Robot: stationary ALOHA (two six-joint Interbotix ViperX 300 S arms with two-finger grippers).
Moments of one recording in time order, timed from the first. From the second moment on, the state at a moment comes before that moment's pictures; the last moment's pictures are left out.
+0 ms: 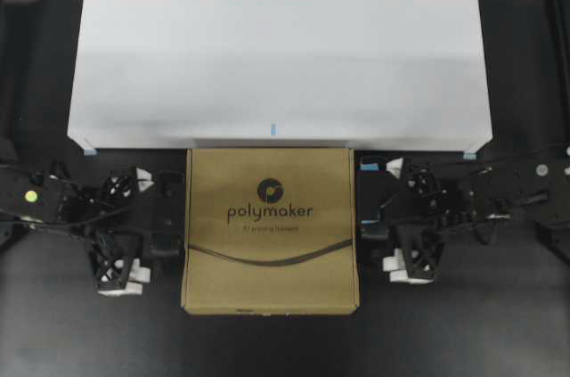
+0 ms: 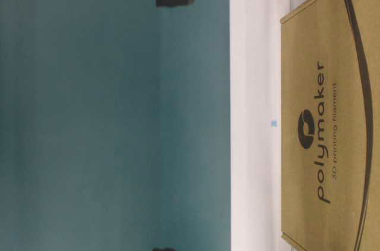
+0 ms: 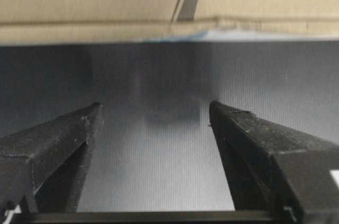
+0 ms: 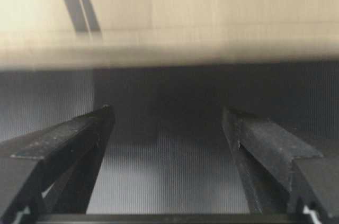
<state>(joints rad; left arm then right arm) -0.16 -0.13 0.92 0.04 0.21 -0.21 0.17 0.00 0.86 0.03 0.14 0.11</state>
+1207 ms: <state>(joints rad) -0.14 -0.20 0.67 0.04 0.51 -0.19 0.17 -0.13 0.64 0.03 0.53 0.10</state>
